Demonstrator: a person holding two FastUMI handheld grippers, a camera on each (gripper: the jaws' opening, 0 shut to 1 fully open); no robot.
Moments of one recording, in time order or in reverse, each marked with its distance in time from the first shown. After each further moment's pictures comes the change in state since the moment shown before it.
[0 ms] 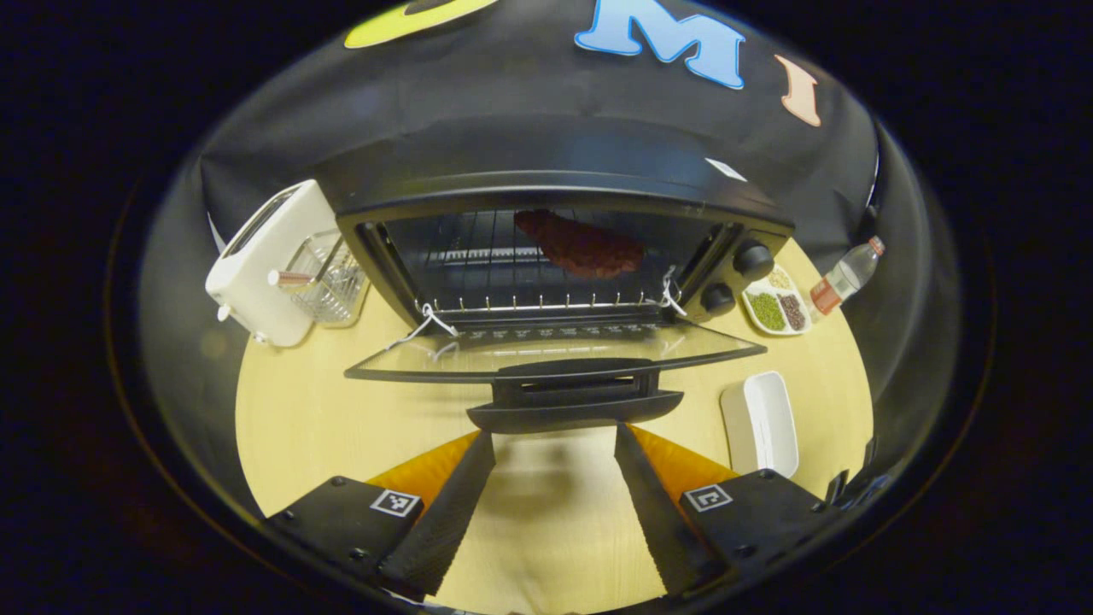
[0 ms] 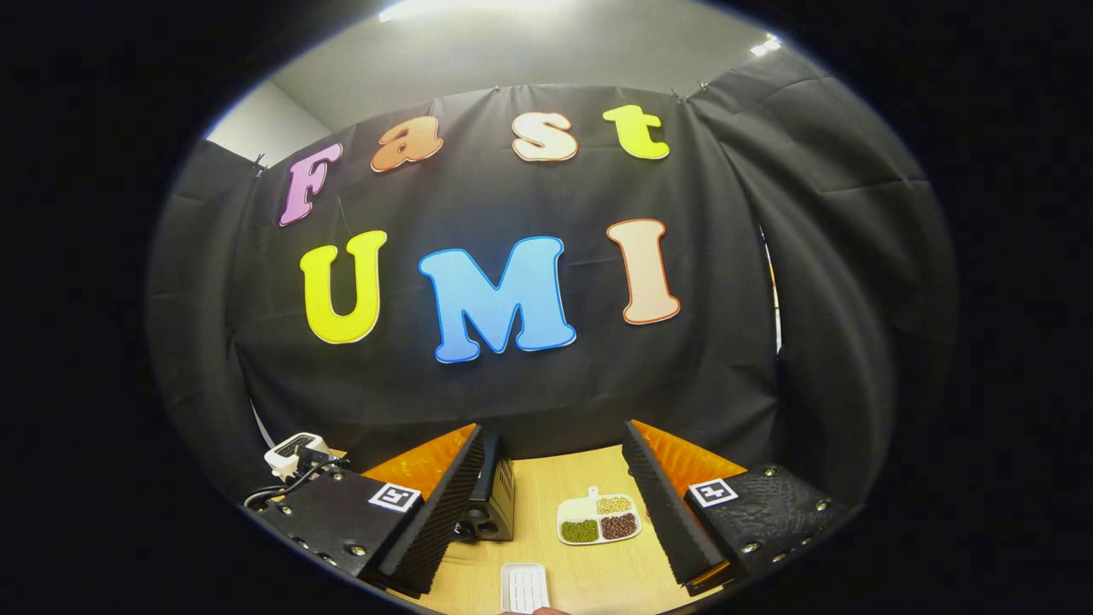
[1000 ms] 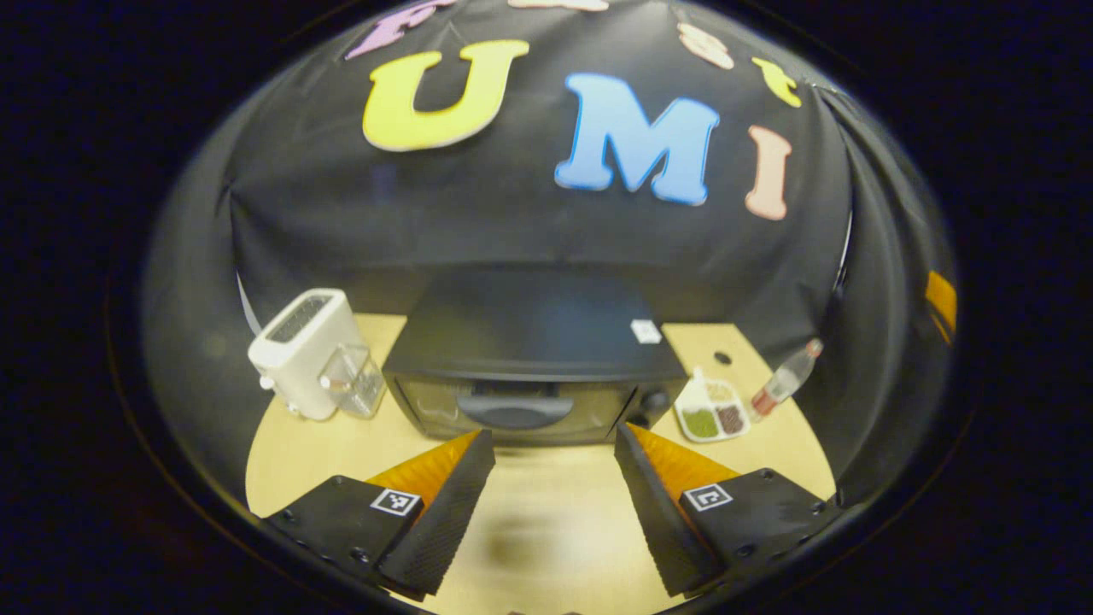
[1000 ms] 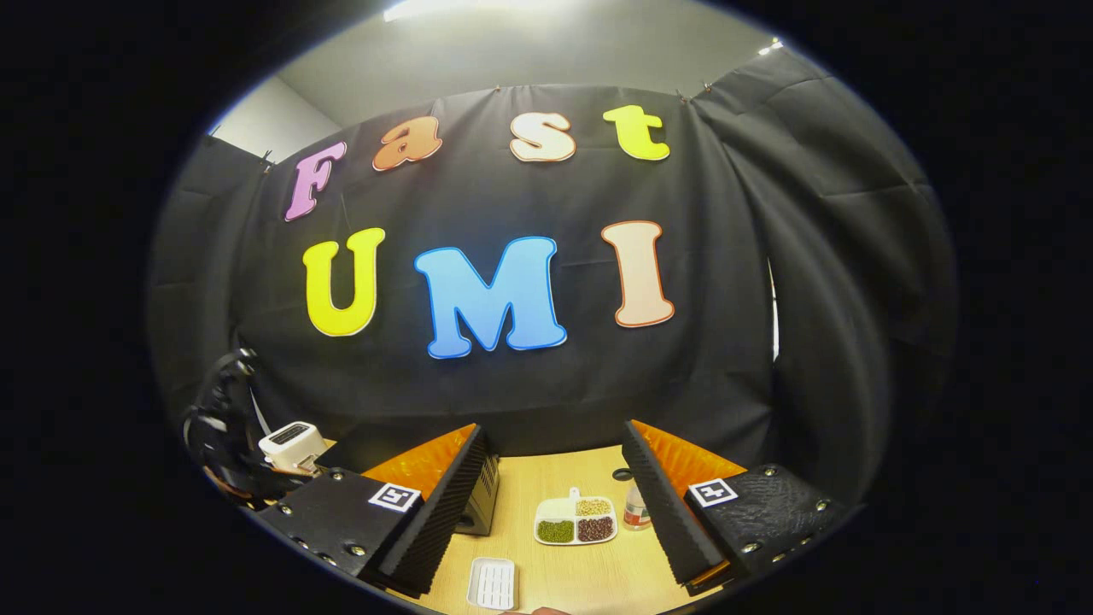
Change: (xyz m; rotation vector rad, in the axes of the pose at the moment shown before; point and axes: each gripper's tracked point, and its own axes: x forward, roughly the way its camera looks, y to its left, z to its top) left arm -0.162 -0.051 0.117 -0.027 -0.537 -0.007; right arm -0.002 -0.034 0.007 -0.030 -0.007 0.046
